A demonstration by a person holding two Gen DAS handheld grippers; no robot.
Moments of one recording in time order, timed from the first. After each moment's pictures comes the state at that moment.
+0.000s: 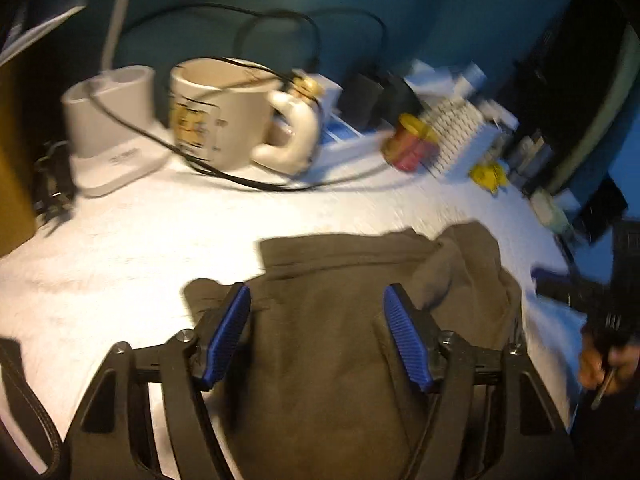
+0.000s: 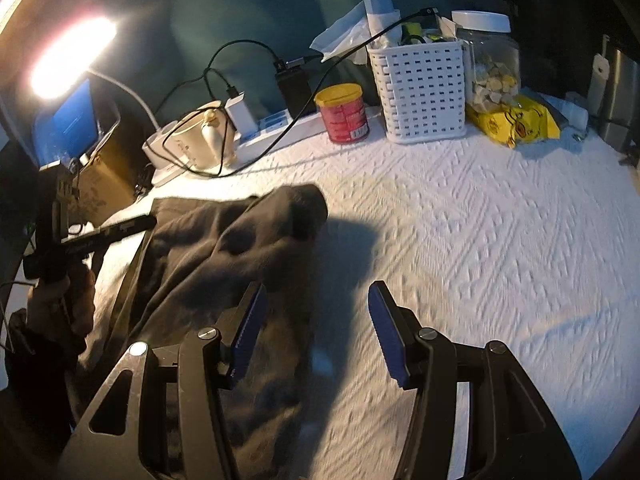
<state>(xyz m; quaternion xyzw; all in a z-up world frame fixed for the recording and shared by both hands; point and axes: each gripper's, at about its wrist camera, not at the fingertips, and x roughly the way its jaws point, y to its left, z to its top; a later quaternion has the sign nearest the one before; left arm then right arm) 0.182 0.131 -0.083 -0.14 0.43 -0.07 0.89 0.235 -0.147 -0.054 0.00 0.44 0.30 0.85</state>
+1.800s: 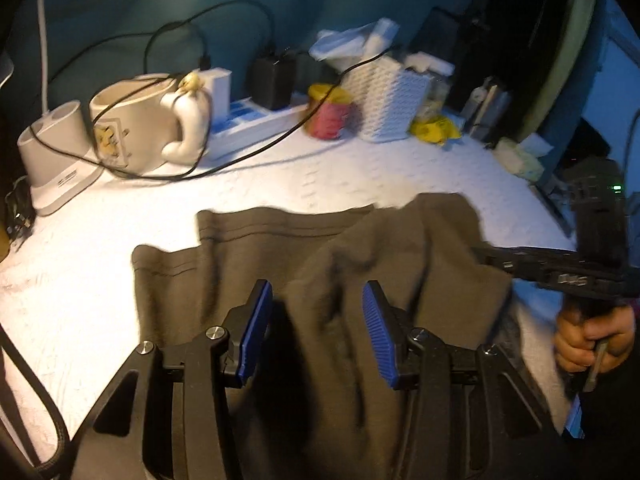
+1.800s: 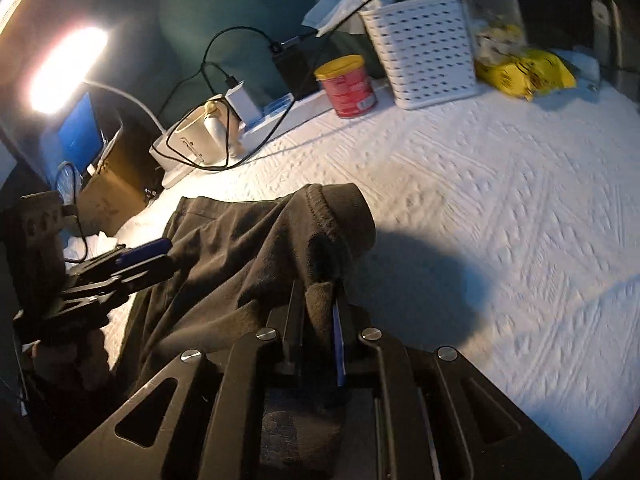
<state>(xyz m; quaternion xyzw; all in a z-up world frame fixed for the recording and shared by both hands) 0.164 0.059 -0.065 -0.09 0.44 -0.11 0.89 0.236 -0.154 -0.086 0.07 0.46 0.32 0.83</state>
